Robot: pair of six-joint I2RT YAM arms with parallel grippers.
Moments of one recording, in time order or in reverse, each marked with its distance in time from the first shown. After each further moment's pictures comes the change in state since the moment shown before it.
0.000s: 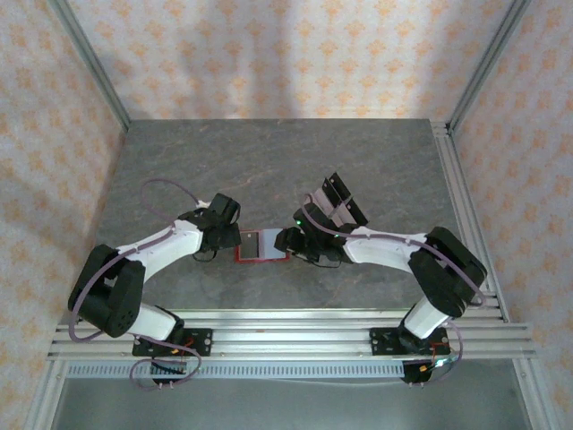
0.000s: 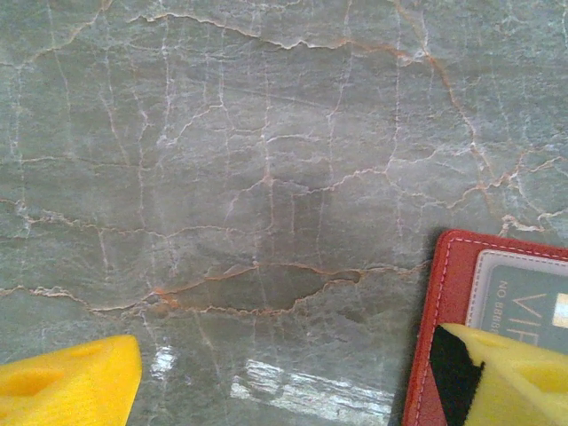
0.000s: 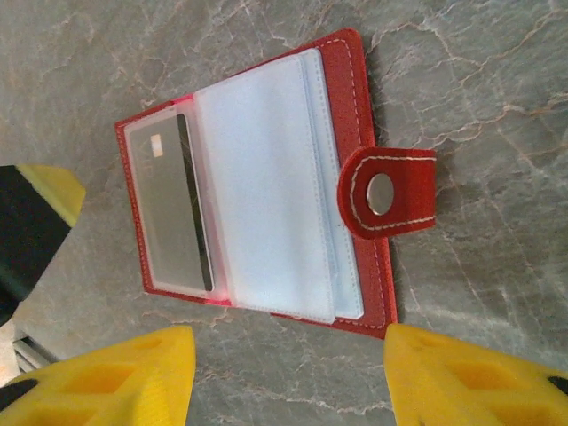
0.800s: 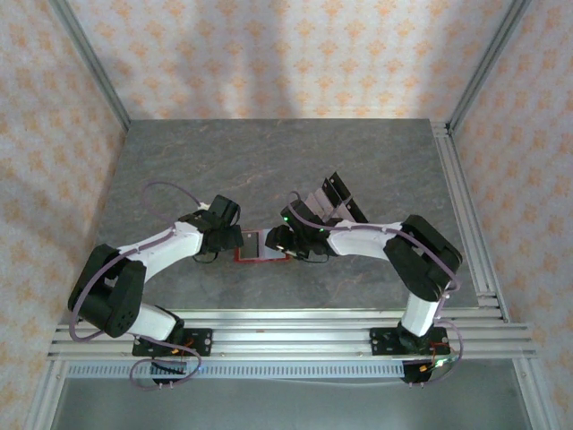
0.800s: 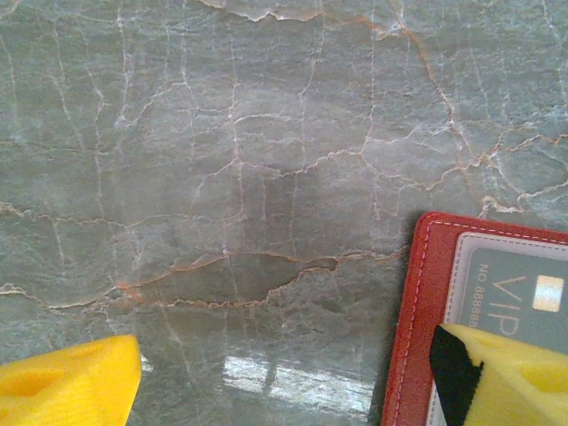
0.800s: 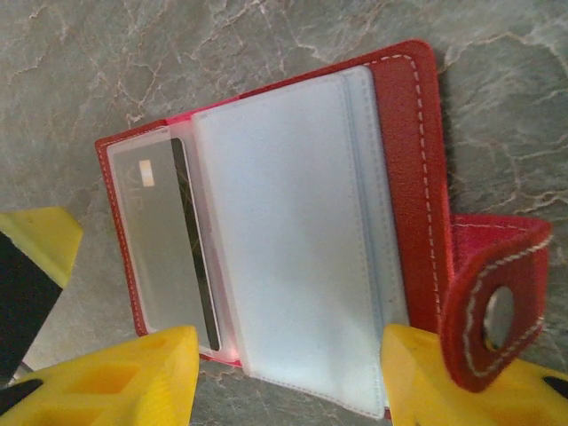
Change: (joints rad) left arm 0.003 0.002 -0.025 0.041 0.048 0.001; right arm 0.009 0.152 0.116 0.008 -0.016 0.000
